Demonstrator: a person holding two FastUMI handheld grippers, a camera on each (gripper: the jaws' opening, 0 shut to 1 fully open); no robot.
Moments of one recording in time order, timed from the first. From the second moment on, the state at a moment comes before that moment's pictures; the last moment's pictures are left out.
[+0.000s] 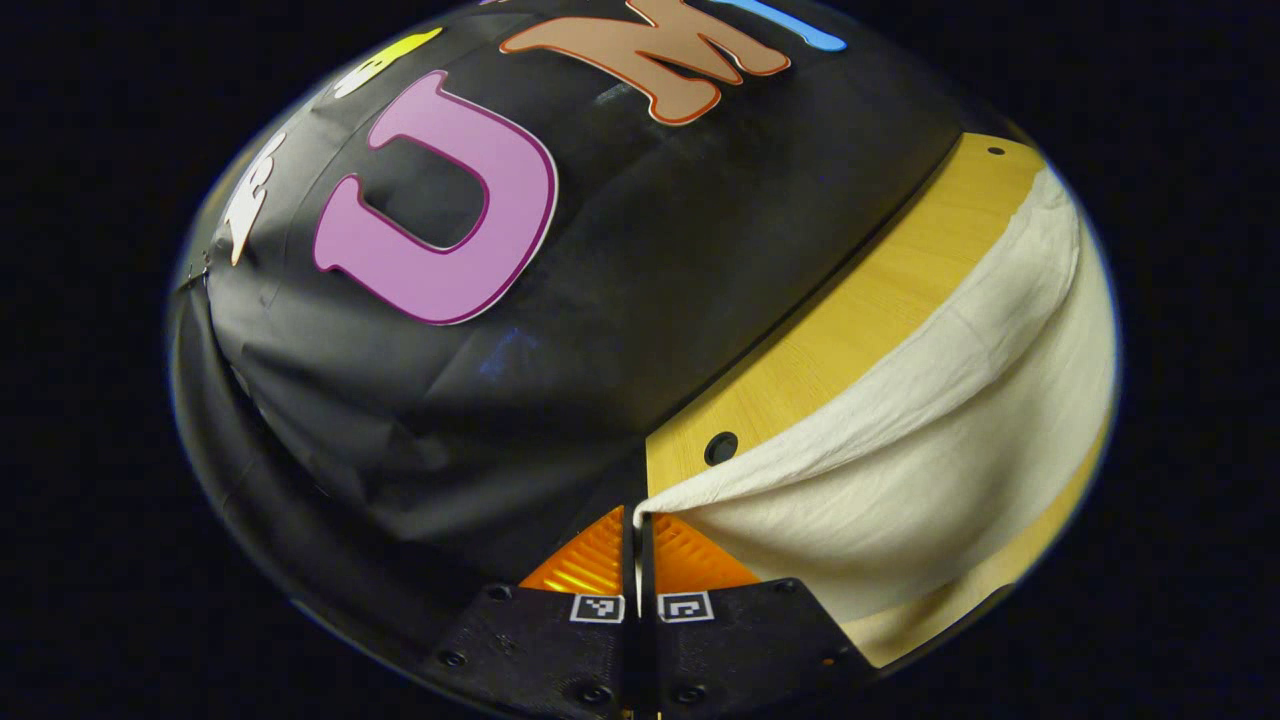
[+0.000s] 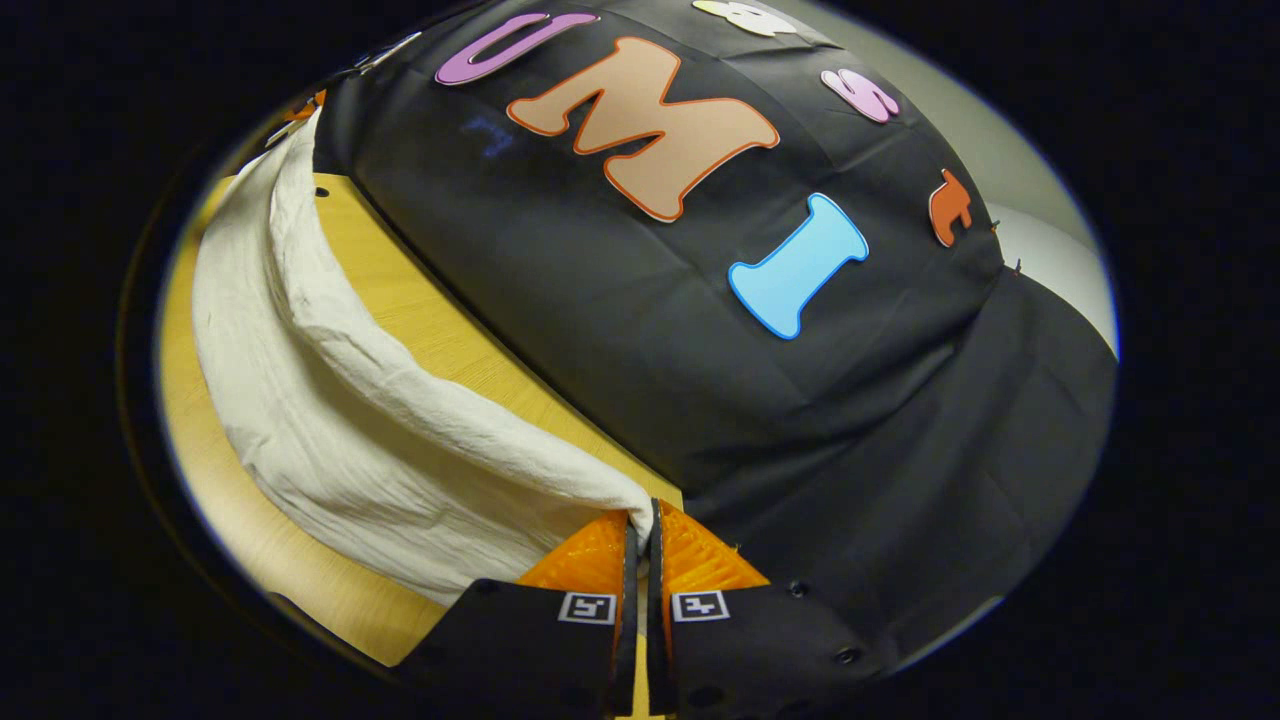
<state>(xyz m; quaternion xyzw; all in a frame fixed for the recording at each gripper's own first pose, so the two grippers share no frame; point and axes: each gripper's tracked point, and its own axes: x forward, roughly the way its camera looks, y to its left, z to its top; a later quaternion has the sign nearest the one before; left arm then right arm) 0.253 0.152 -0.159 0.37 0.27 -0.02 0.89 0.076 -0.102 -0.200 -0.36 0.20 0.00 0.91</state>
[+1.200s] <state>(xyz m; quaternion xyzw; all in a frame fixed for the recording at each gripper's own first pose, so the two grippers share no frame) 0.252 0.016 -0.166 0.15 0.23 -0.11 0.96 0.084 -0.128 -0.272 -0.14 0.31 -0.06 0.94</state>
